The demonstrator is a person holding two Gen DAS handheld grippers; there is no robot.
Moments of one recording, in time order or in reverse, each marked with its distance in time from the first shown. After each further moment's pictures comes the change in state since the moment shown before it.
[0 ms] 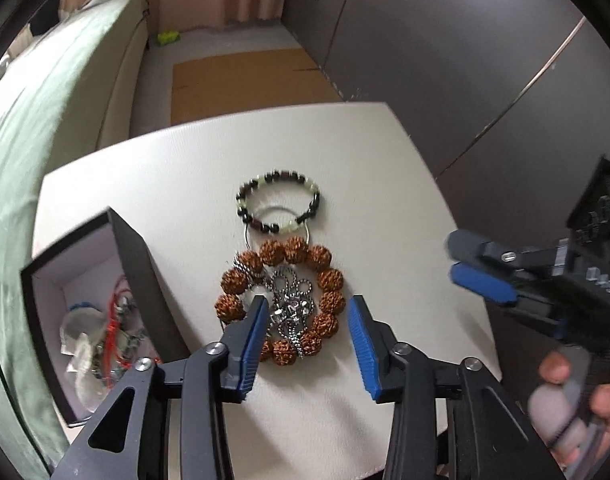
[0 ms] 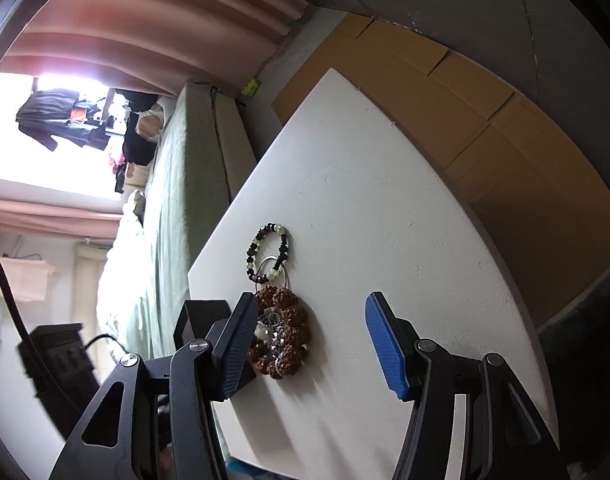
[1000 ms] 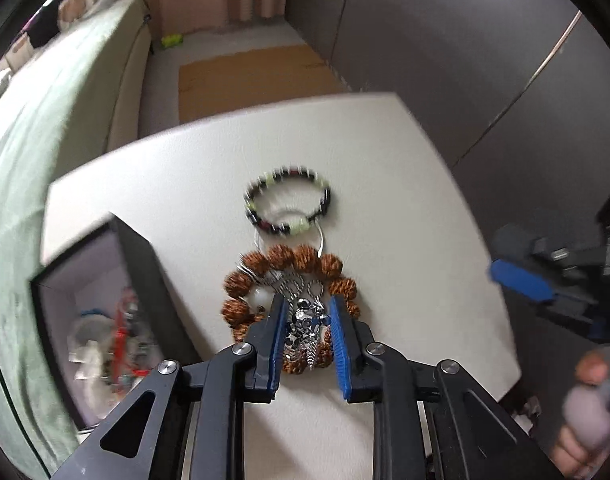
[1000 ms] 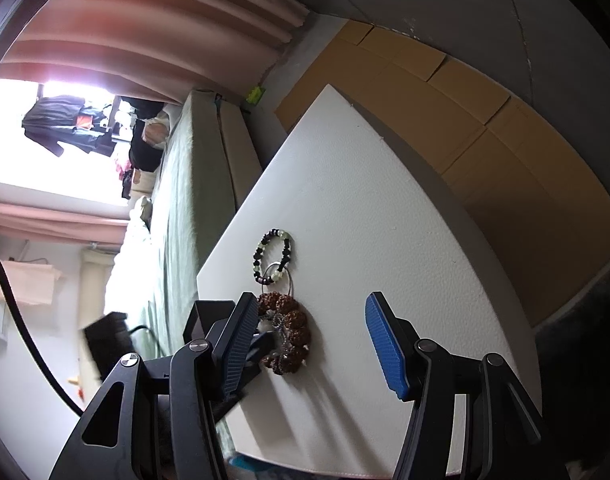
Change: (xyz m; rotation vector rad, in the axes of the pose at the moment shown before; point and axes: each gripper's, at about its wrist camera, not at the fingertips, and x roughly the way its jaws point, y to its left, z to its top) left arm -0.012 0.000 0.002 0.040 -0.013 0.055; right arm -0.018 -0.003 0.001 0.010 -0.019 0.023
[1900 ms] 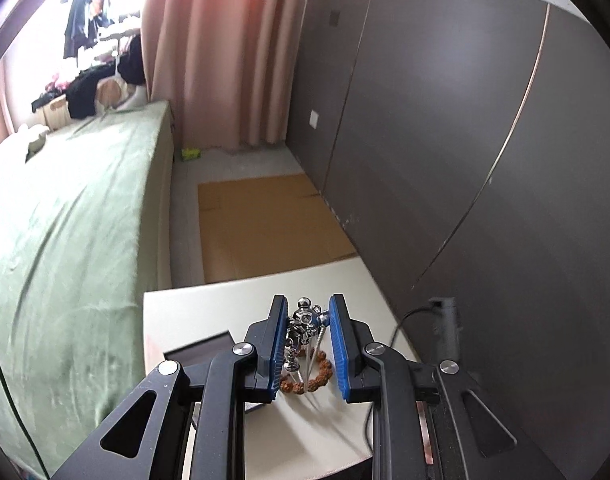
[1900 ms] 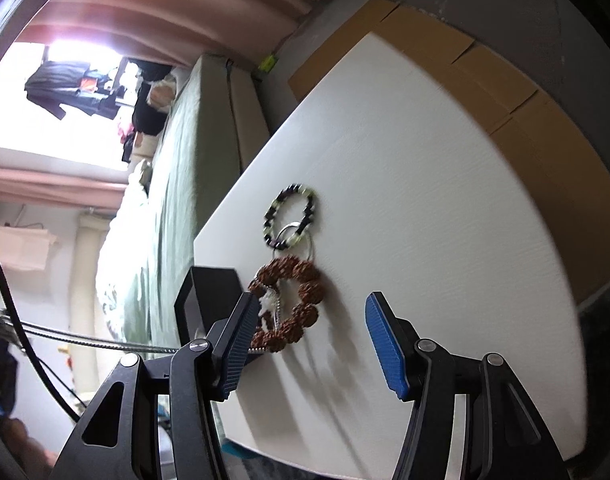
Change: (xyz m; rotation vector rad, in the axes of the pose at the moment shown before) left arm -0.219 0.007 0.010 -0.012 -0.421 -0.036; right arm 0.046 0.022 -0.017 -0.085 0.105 -0.006
